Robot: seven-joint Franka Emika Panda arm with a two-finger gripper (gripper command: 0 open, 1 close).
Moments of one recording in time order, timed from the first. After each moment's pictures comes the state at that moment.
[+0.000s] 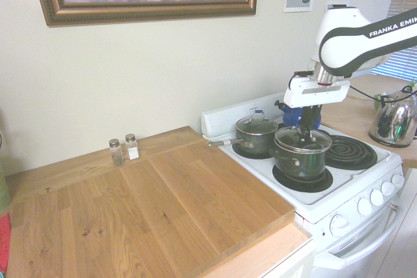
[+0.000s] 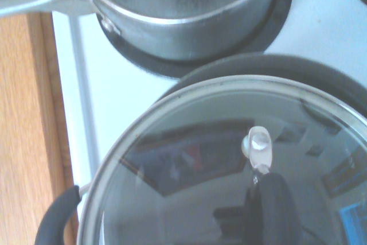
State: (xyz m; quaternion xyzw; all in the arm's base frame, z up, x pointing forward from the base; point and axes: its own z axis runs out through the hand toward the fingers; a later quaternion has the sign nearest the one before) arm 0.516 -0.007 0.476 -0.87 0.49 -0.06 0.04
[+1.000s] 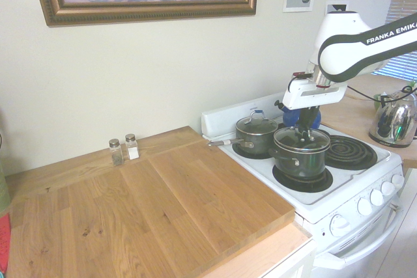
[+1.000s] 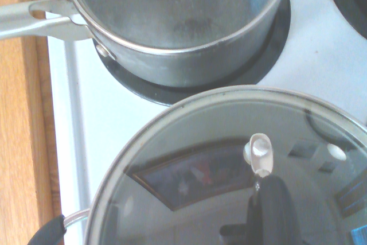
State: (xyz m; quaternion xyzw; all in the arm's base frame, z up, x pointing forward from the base) arm 0.520 -0.008 0.469 -0.88 0.47 -0.08 0.04
